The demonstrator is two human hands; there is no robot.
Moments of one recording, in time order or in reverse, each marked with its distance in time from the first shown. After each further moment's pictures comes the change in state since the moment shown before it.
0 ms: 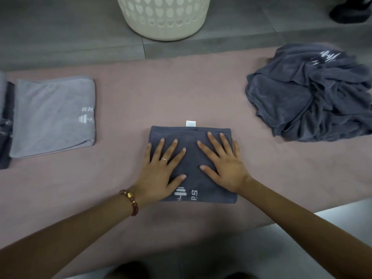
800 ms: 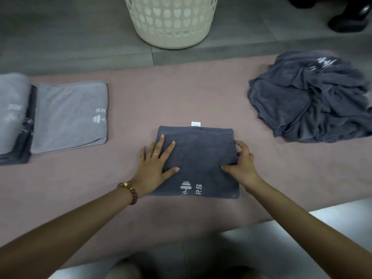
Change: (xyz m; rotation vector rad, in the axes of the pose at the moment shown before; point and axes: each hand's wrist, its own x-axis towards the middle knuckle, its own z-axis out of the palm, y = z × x) left_hand -0.012 -0.021 -0.012 -0.312 -0.077 -0.228; right_hand -0.015 -0.011 -0.026 0.974 0.098 0.700
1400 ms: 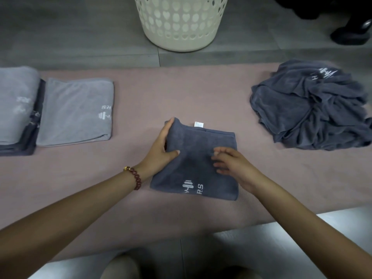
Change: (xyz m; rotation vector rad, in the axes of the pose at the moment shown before) left_hand 0.016 0.035 -0.045 -0.982 0.113 -0.068; right_hand -0.023 -0.050 0.005 0.278 -0.269 0.127
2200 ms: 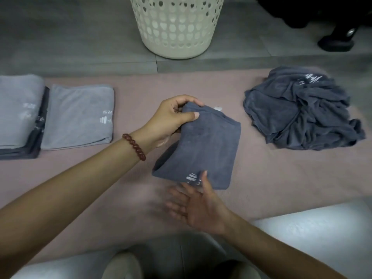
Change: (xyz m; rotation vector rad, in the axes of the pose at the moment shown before) left_hand 0.015 0.123 0.008 -0.230 -0.027 0.055; right_hand -0.061 0.047 0.064 0.717 -0.492 0.444
